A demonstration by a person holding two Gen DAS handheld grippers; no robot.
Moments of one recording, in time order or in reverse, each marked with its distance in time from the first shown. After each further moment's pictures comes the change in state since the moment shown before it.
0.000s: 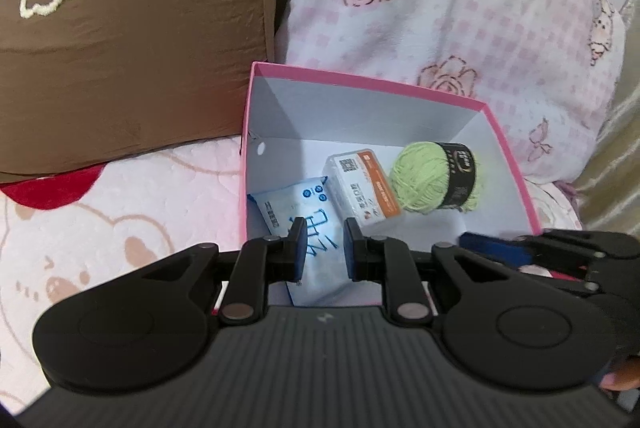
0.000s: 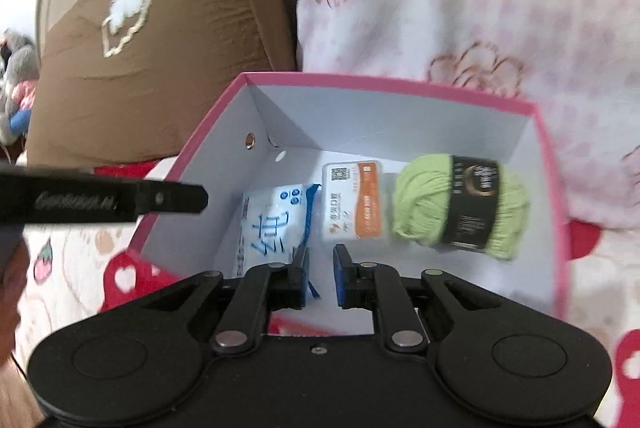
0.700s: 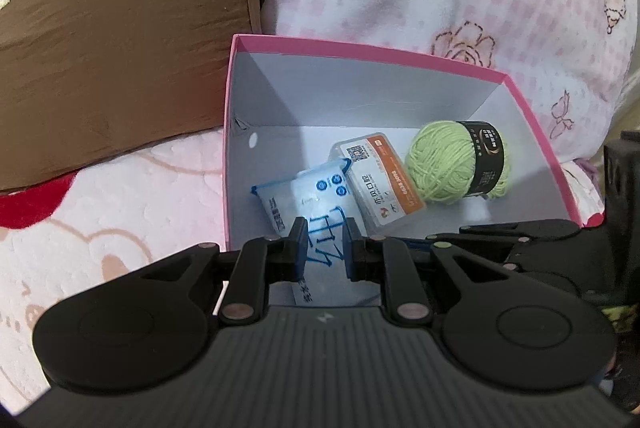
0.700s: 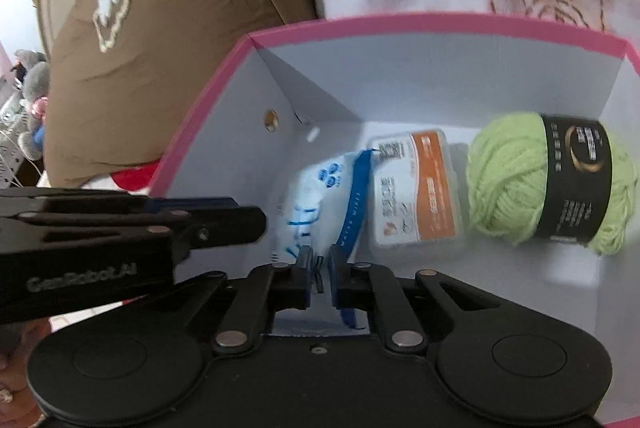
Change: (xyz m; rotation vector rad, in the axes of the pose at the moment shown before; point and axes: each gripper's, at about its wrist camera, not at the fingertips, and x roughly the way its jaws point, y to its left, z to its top) left arm 0.058 0.004 0.001 0.049 0.043 0.011; right arm 0.088 -0.007 0.006 0.118 0.094 0.168
